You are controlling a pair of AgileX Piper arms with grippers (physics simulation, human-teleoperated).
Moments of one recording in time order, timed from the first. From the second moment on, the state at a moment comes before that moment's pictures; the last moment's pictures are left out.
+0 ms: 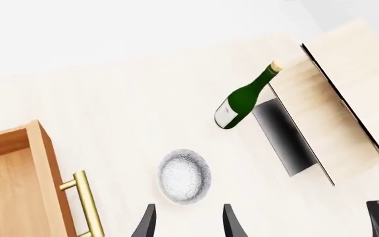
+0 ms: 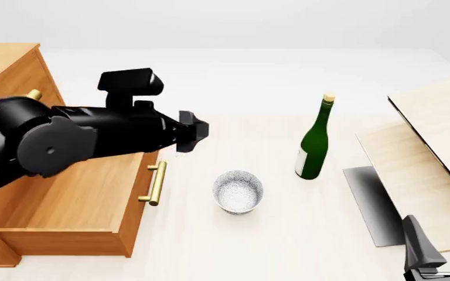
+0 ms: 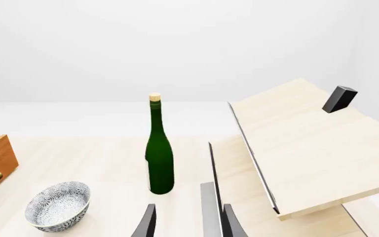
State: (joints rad) left arm -0.64 1.28 -1.11 0.48 -0.34; right arm 0.00 0.01 -0.01 -0.01 0.00
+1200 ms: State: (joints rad) left arm -0.58 1.59 -1.09 0.23 -0.54; right arm 0.00 0.01 -0.01 -0.01 0.00
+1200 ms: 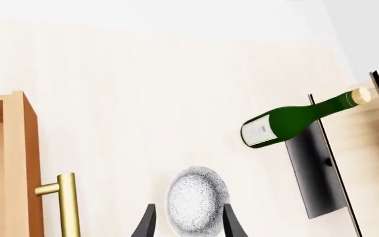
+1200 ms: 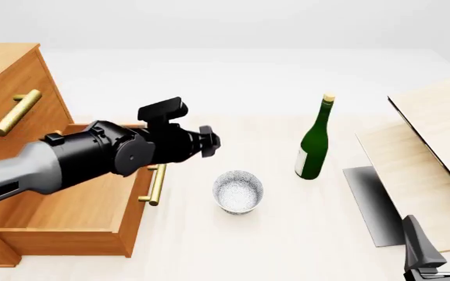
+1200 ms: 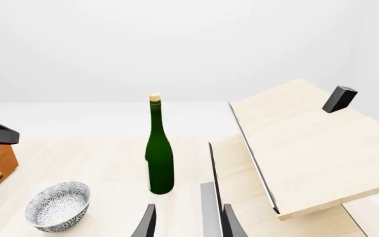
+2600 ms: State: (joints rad) left arm -0.60 1.86 -1.02 -0.01 -0.69; right arm 0.00 0.01 -0.01 -0.01 0.00
